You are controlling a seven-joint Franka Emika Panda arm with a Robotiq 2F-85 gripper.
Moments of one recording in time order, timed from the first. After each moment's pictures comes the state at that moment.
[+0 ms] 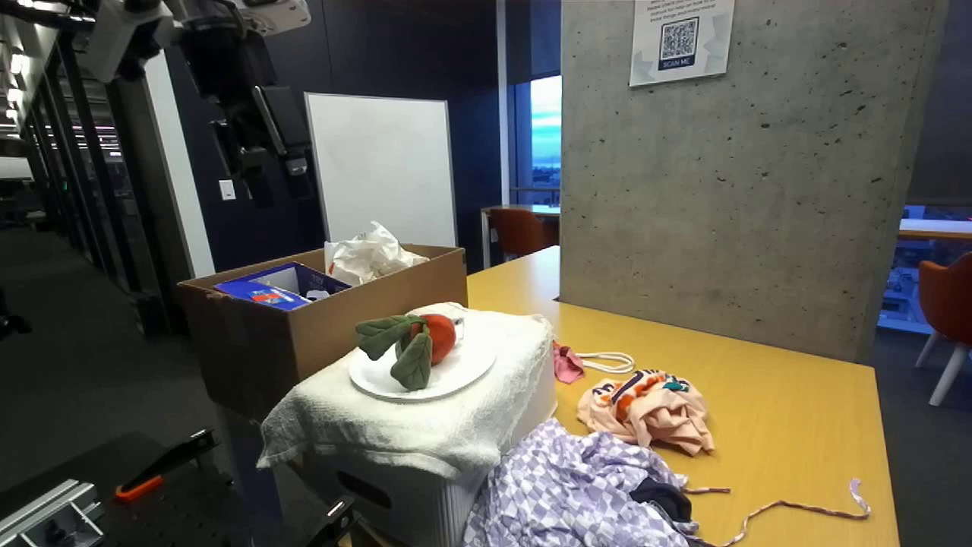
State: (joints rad) arm -0.05 -0.45 0.13 -2.54 -0.15 2.20 0.28
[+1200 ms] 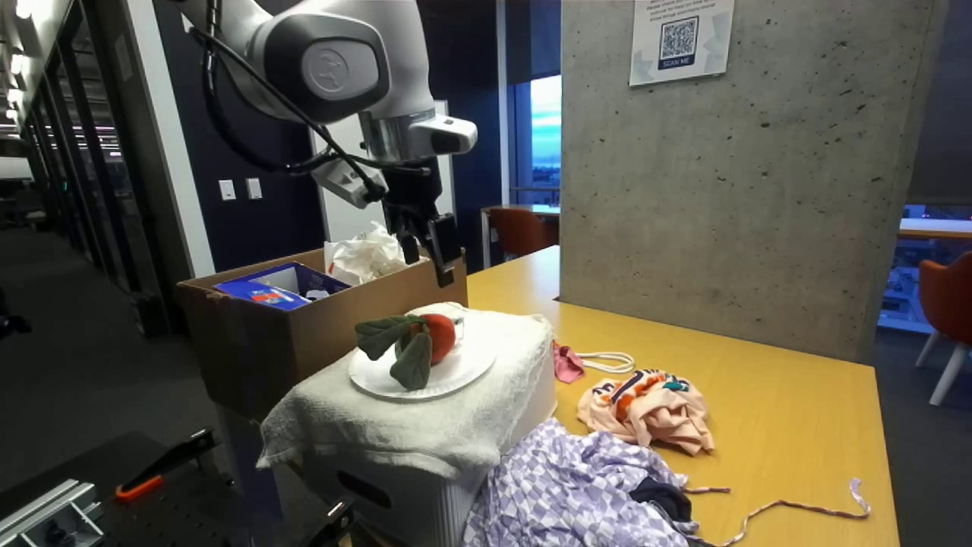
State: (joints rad) arm -0.09 0.14 -0.03 -2.26 0.23 2.63 0.06
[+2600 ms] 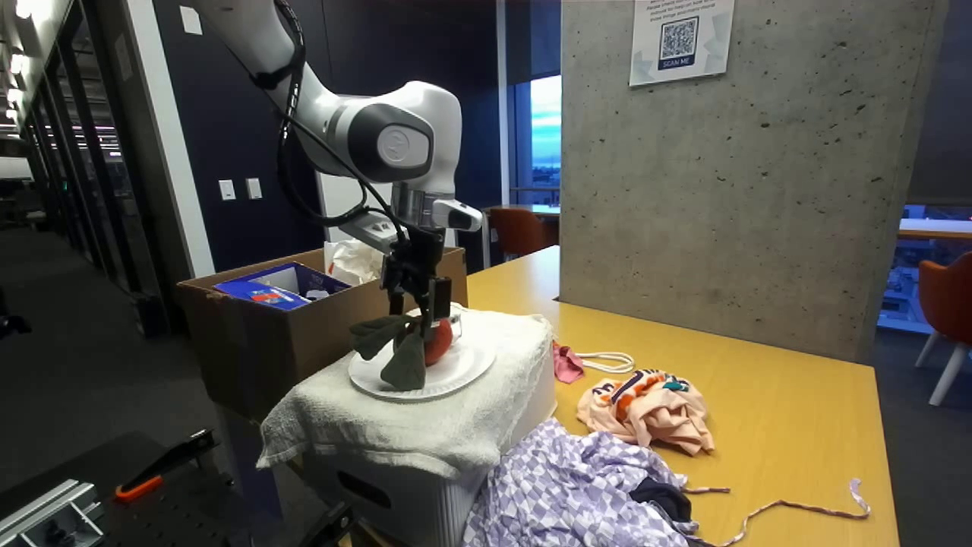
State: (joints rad) arm -0.05 0.46 -0.02 -1.95 0.19 2.31 0.08
